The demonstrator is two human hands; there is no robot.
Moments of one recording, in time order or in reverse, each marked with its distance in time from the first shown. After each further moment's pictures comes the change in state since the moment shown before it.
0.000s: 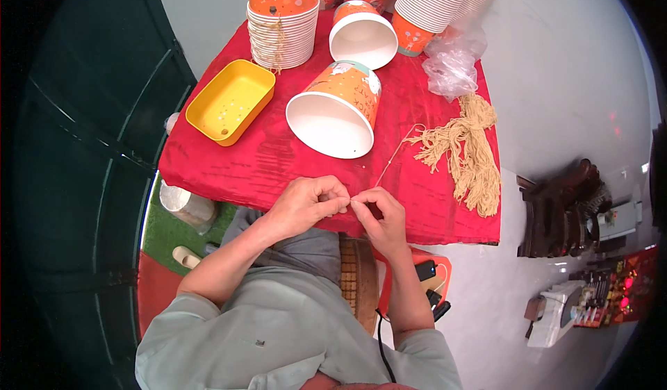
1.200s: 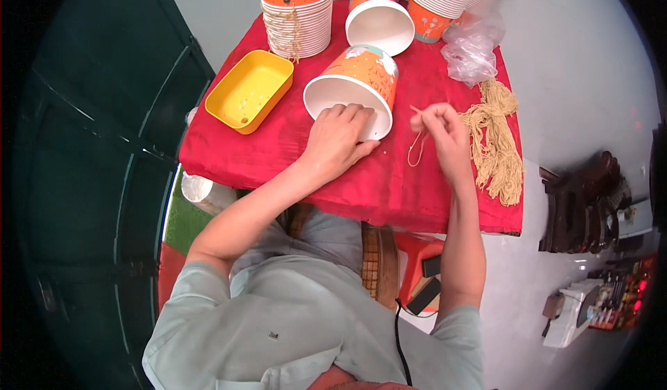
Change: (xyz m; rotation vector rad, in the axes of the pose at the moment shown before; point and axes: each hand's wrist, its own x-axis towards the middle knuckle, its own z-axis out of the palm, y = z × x) left_hand 0.073 0.012 -0.016 1.025 0.463 0.574; right_hand 0.114 0.027 -0.072 0.300 0.014 0.149
